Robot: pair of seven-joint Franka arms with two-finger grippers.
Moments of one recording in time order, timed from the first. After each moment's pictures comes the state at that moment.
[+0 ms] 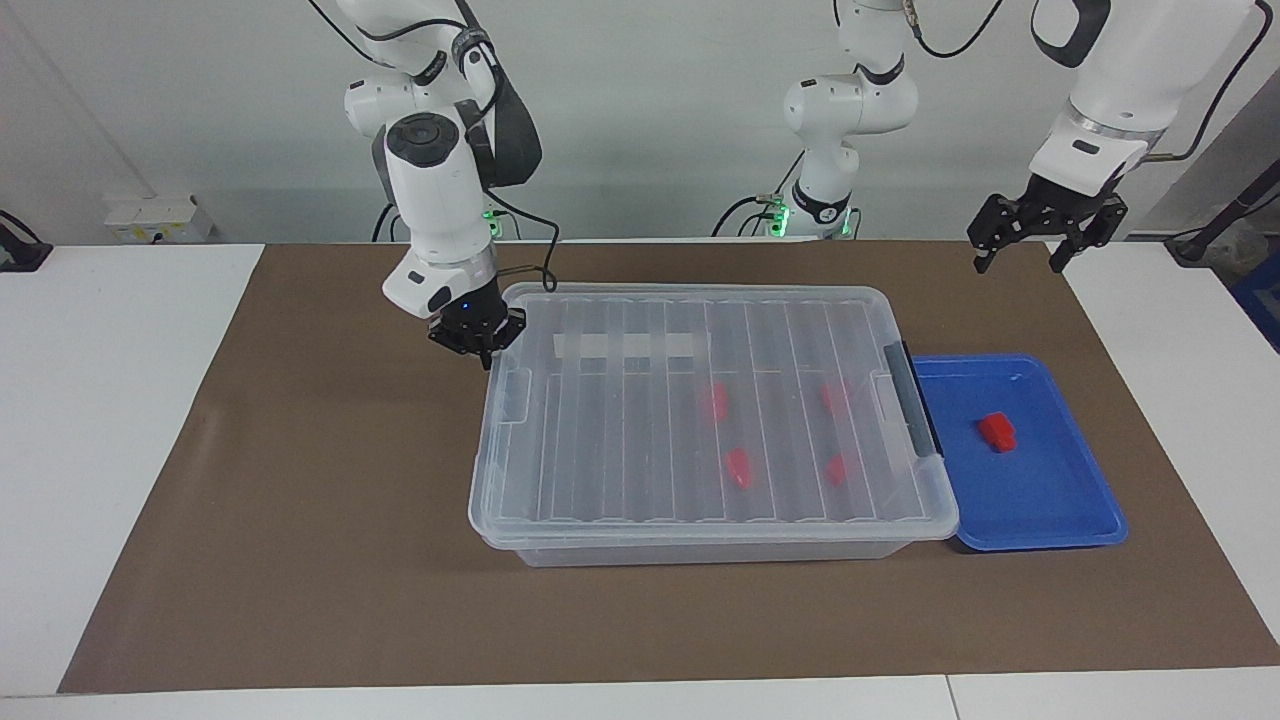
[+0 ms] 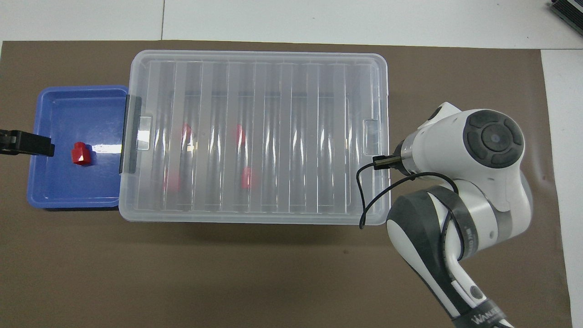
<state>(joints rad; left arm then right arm) -0.02 -0.07 0.00 -1.65 0.04 1.64 0.09 0.20 0.03 0.11 -1.98 -0.03 2.09 0.21</state>
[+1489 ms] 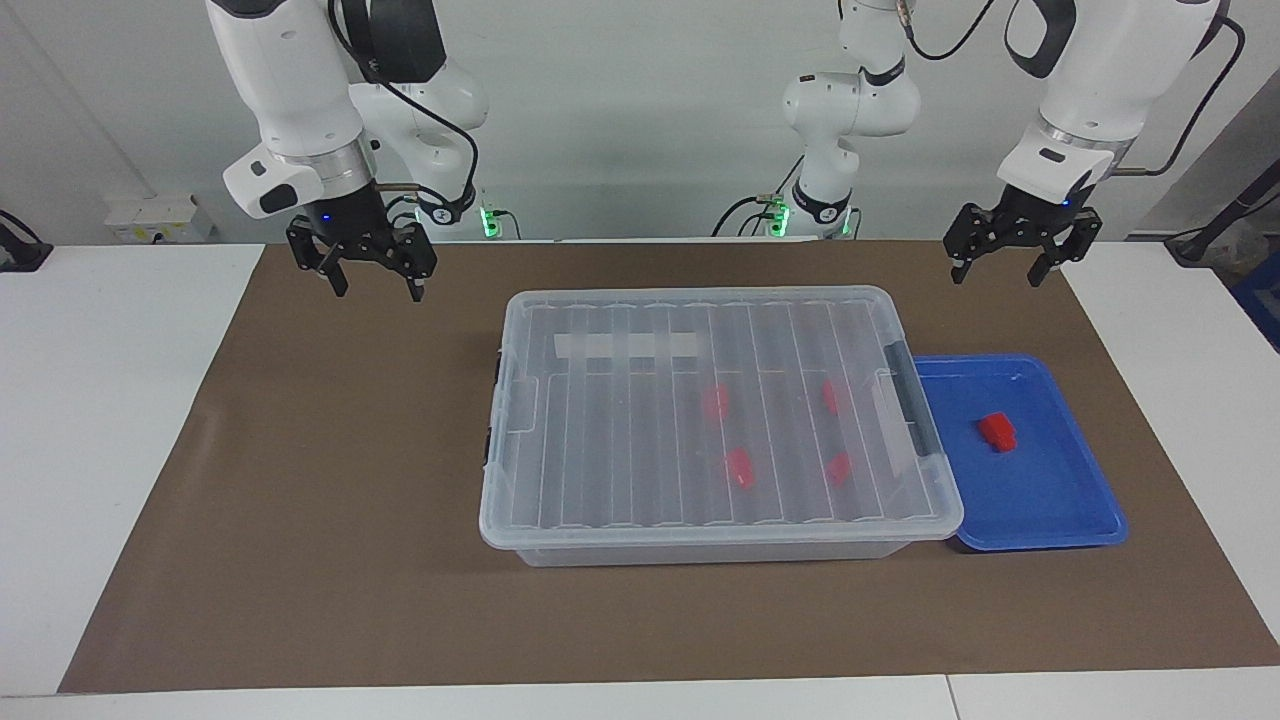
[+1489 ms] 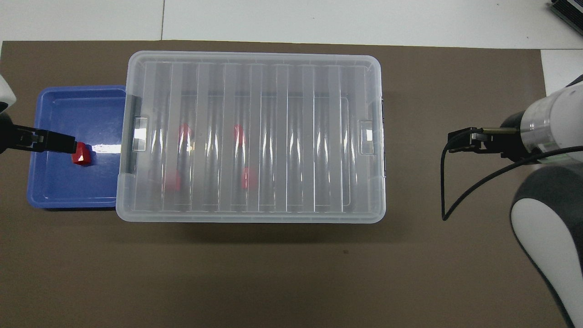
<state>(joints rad) -0.17 -0.07 0.09 -1.68 0.03 1.70 0.09 0.04 -0.05 0.09 -1.69 -0.03 1.70 0.25</state>
